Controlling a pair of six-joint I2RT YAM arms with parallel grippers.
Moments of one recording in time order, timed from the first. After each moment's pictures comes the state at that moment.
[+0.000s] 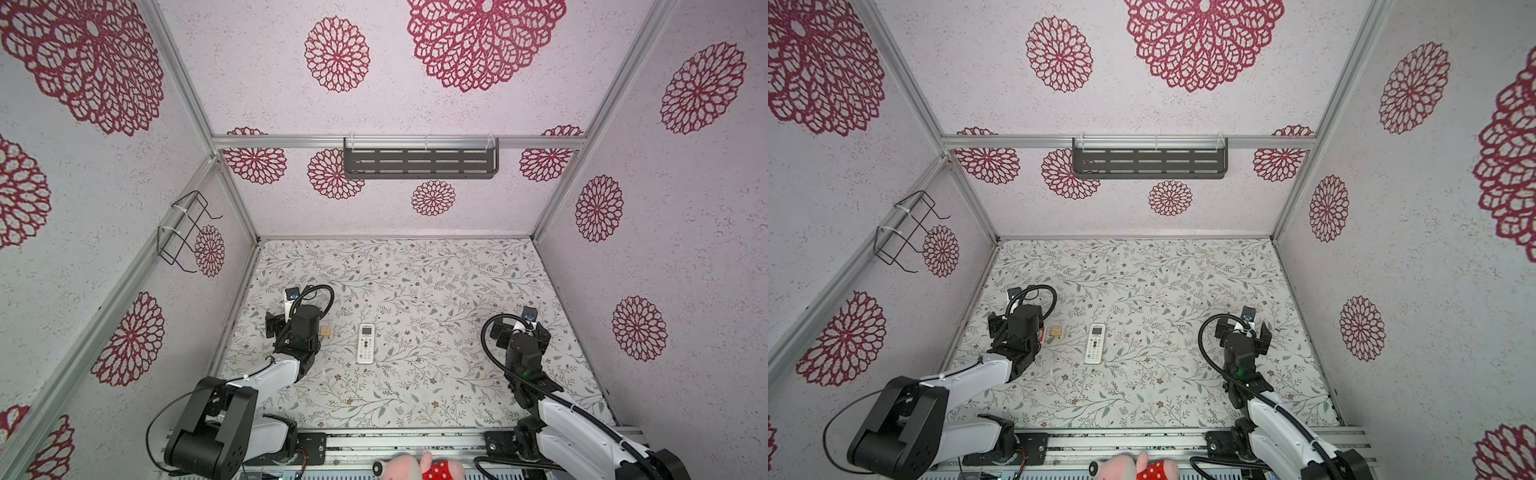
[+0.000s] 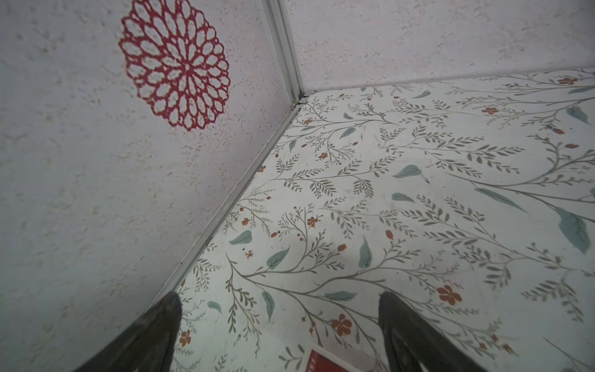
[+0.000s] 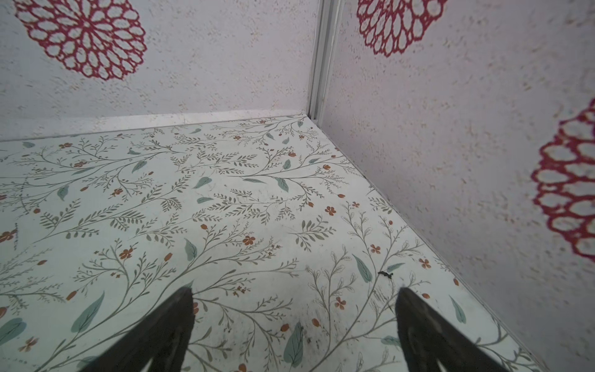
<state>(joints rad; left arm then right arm) -0.25 1.32 0.40 0.44 -0.86 -0.03 0.32 0.86 0.14 0.44 0.68 0.12</state>
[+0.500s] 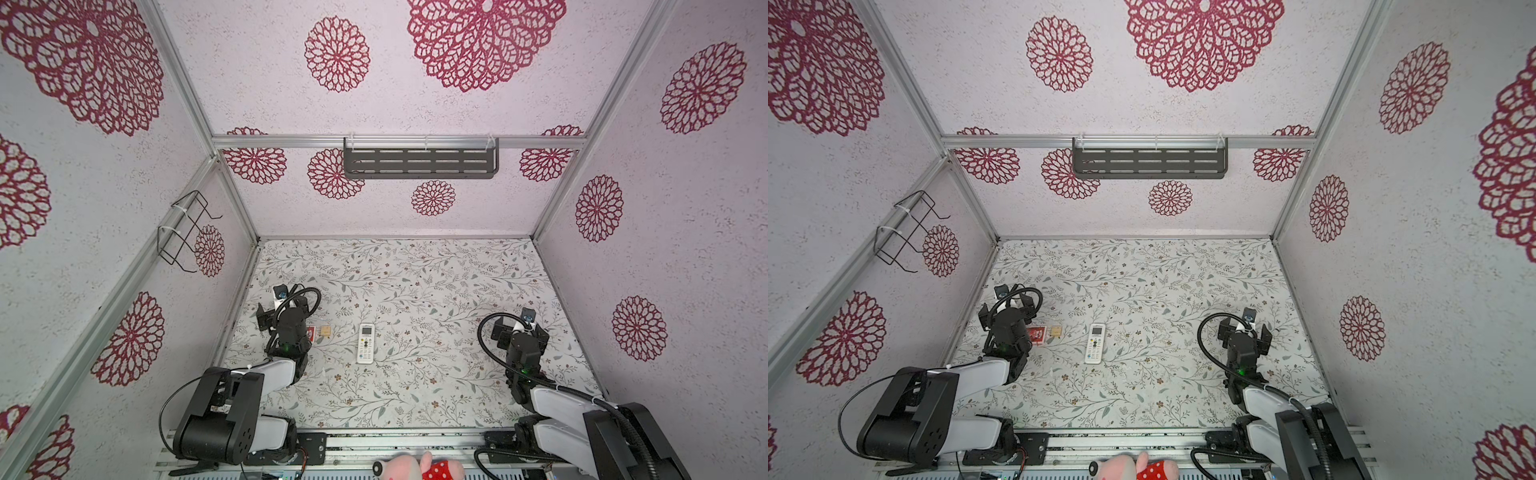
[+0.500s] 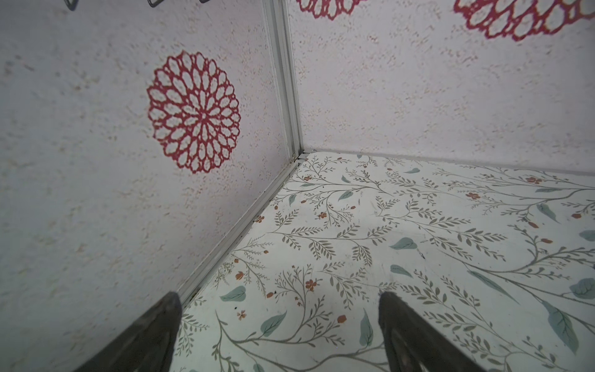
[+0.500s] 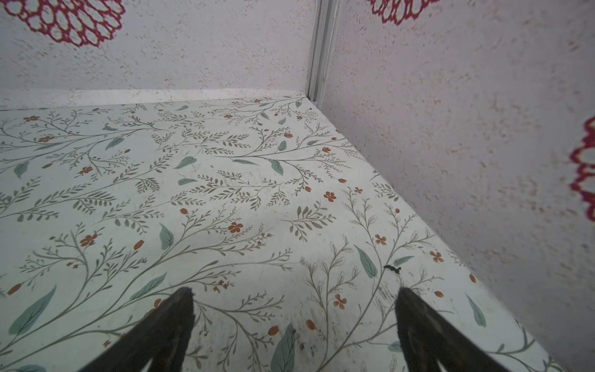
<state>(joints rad) -0.14 1.38 0.32 0.88 -0.71 0.06 0.22 1.13 0.10 0.73 0.57 0.09</state>
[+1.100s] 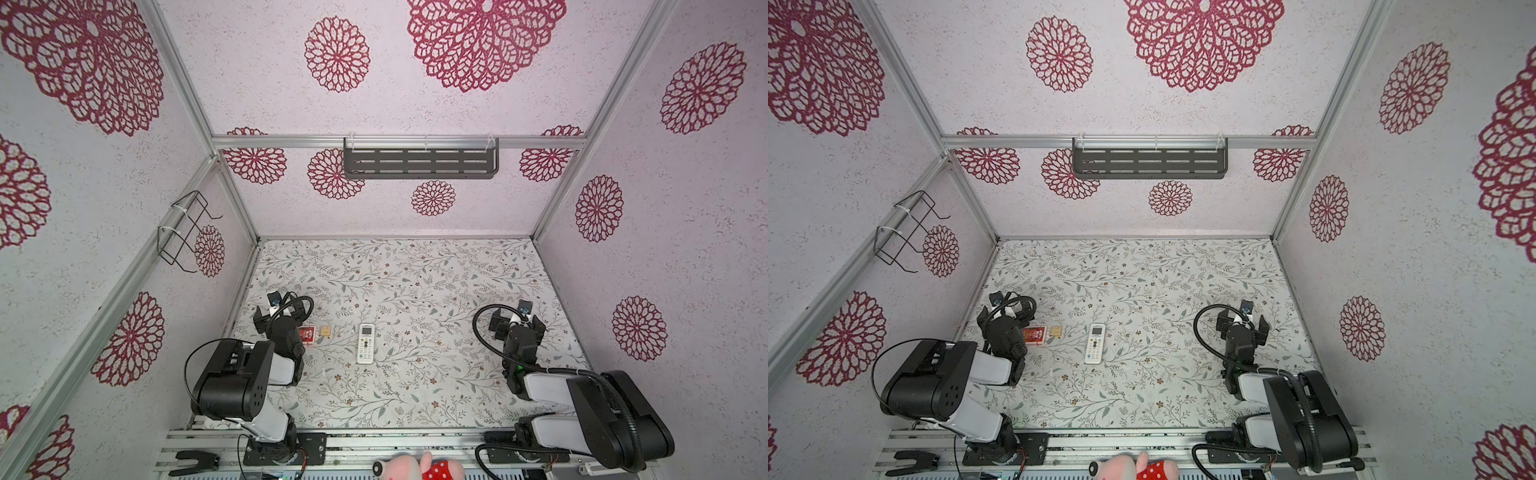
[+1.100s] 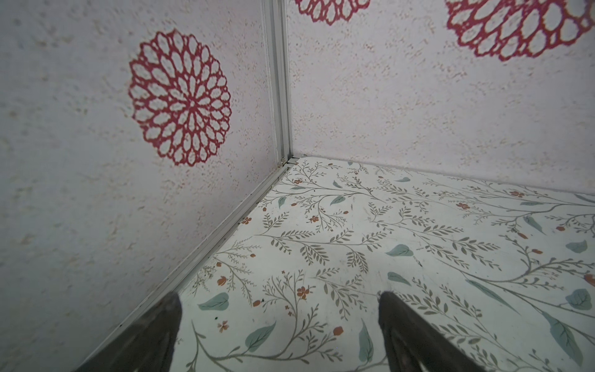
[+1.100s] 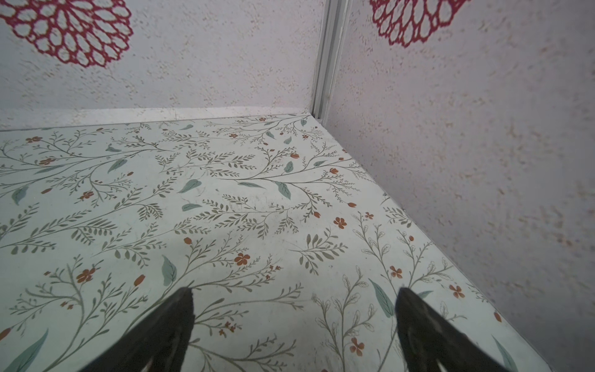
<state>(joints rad) -0.04 1.60 0.26 1.24 -0.56 0.03 0.20 1.34 0.19 0.91 0.56 0.04</state>
